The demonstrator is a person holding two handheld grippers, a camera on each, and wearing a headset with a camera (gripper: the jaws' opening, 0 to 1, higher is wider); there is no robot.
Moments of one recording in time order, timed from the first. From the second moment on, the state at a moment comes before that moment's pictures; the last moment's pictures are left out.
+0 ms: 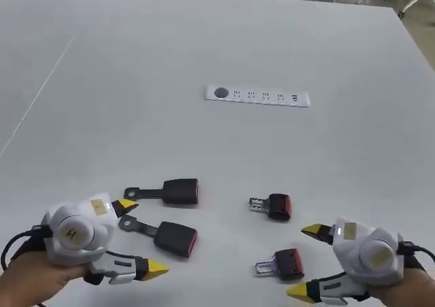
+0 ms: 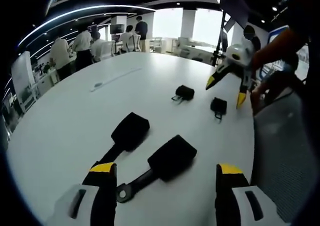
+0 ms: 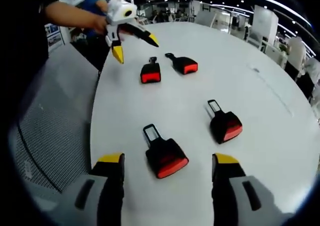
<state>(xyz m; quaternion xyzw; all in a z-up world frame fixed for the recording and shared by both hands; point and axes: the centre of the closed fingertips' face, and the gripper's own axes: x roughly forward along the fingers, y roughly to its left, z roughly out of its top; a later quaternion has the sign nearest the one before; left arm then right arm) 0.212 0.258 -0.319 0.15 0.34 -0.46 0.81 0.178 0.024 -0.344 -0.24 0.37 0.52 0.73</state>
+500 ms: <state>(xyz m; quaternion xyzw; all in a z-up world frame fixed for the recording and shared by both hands) 0.215 0.241 -0.351 0.24 0.34 -0.55 0.73 0.180 0.030 -0.351 -0.26 0.39 0.56 0.68</state>
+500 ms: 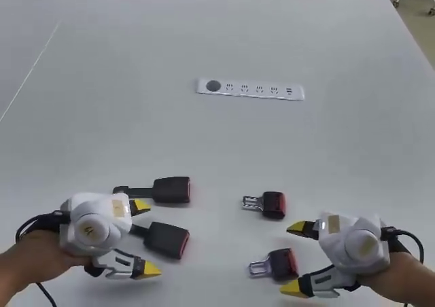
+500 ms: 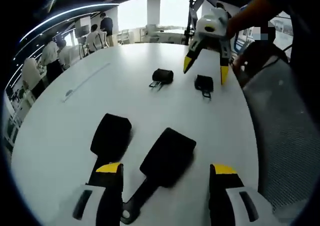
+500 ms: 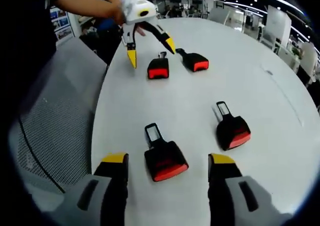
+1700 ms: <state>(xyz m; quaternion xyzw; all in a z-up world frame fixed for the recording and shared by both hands) 0.220 0.242 -0.370 0.30 0.35 -0.57 0.68 0.192 0.015 -0.370 -0.26 0.44 0.54 0.67</state>
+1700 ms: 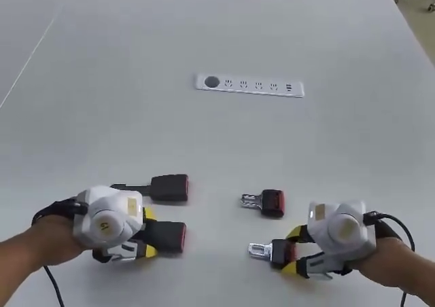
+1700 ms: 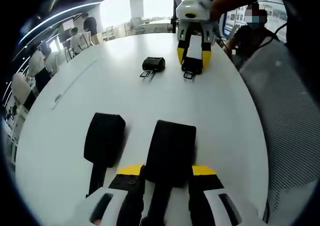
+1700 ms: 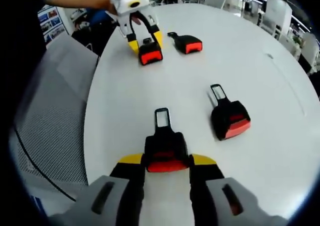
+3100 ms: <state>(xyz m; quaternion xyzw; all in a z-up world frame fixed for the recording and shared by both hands) 0.218 0.239 -0.372 0.31 0.35 -0.59 0.66 0.206 0.075 -0.369 -0.28 0.37 0.60 0.66</state>
